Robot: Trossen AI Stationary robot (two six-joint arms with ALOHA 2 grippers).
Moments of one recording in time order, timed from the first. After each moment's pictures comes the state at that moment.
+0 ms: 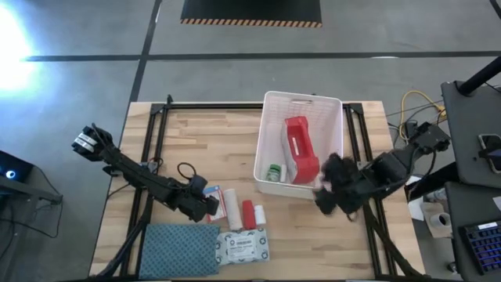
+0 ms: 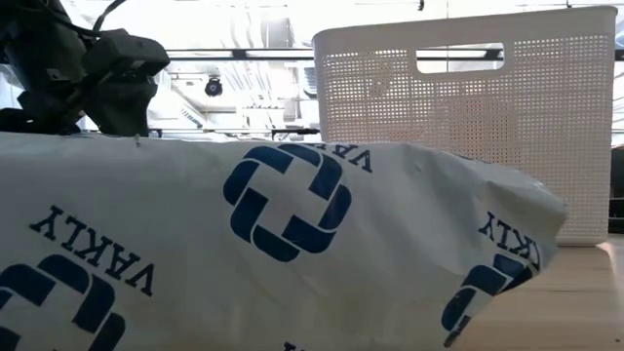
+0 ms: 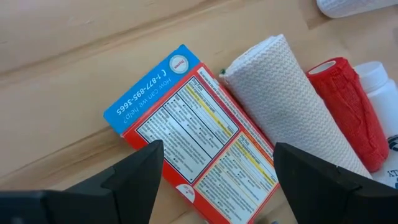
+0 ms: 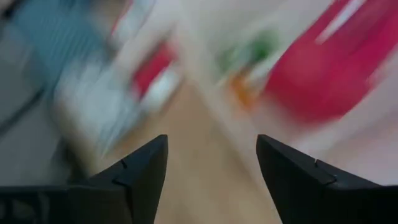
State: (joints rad) left arm -0.51 1.35 0.74 -0.52 -0.39 -1.61; right arm 0.62 1.34 1.52 -1.32 0.40 1.26
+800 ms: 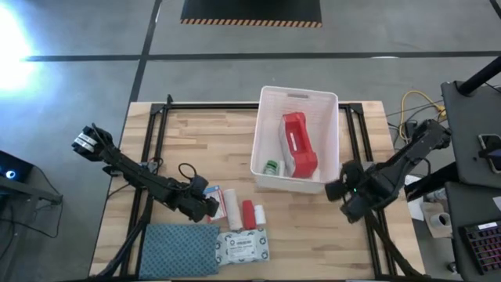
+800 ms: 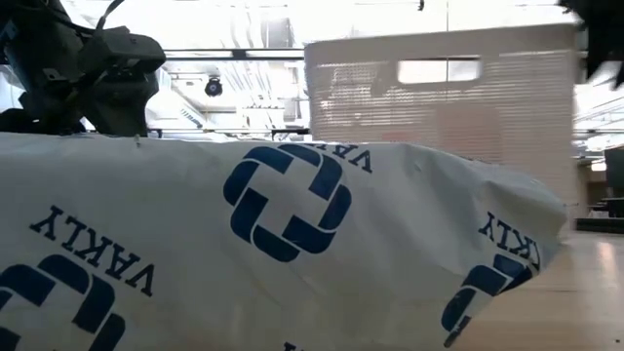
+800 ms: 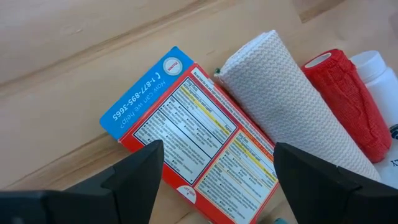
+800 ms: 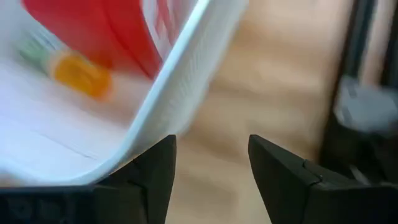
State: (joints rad) left arm -0.51 1.35 0.74 -0.51 -0.39 -1.54; right arm 0.69 1.23 1.08 -1.54 0.47 2.04
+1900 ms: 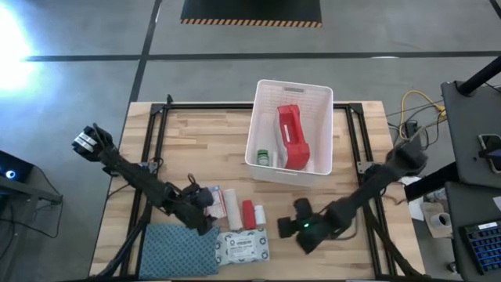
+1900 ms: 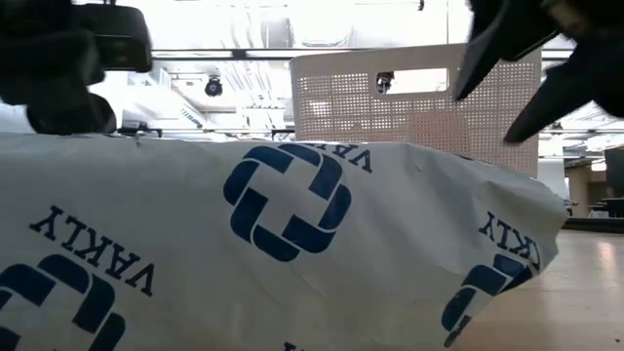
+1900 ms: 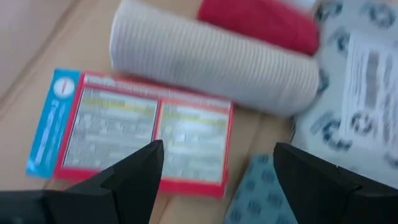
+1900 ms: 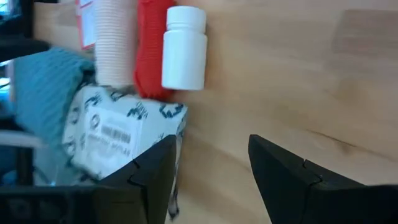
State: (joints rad) left arm -0.59 1.35 0.74 -0.38 -0.33 -1.00; right arm 0.64 1.72 1.12 -0.46 0.44 1.98
